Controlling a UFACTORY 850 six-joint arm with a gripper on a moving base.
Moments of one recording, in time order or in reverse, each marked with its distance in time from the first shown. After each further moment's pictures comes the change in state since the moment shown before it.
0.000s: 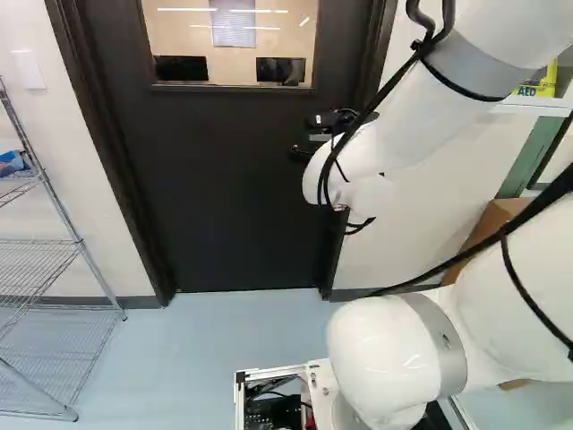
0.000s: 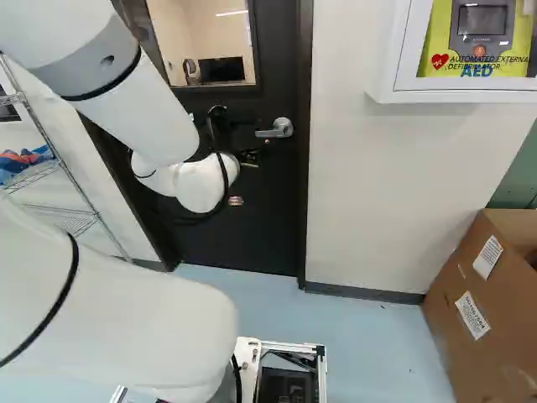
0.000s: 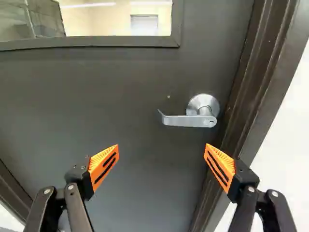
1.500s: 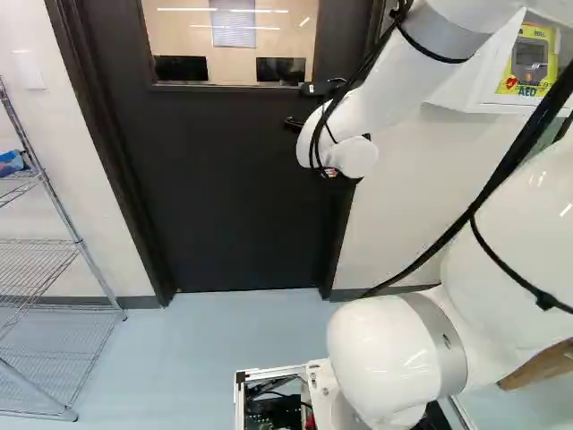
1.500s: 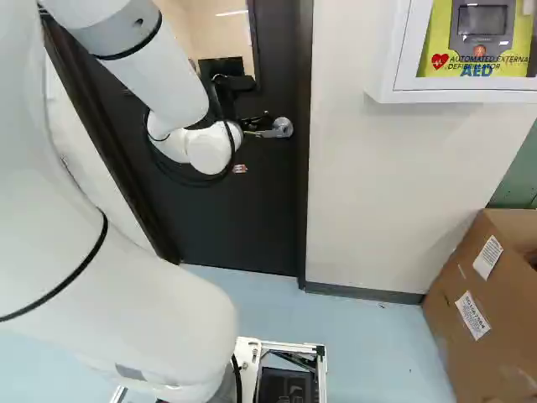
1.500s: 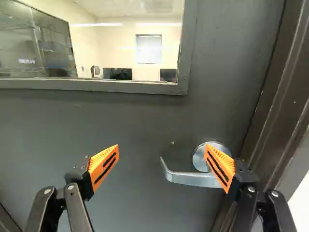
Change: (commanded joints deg) arm 0.4 -8.5 -13.4 -0.9 -0.7 0.0
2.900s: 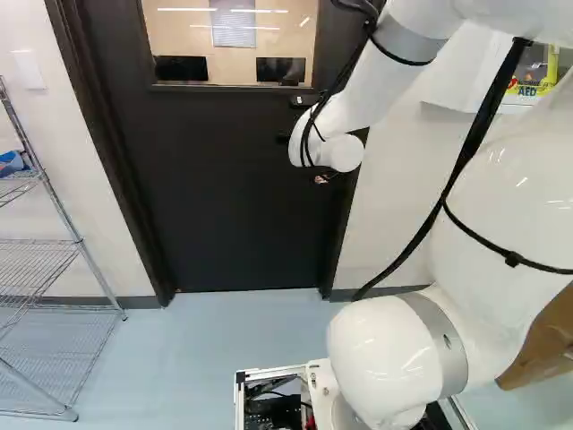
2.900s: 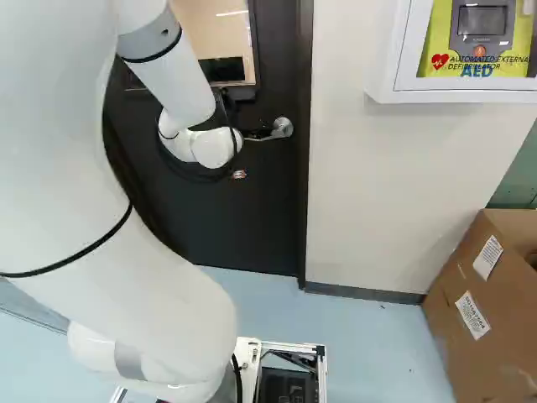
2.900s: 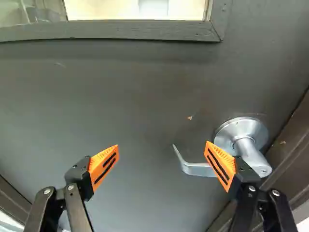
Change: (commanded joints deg) arm 1.5 -7.5 -3.8 0.0 -7.0 0.0
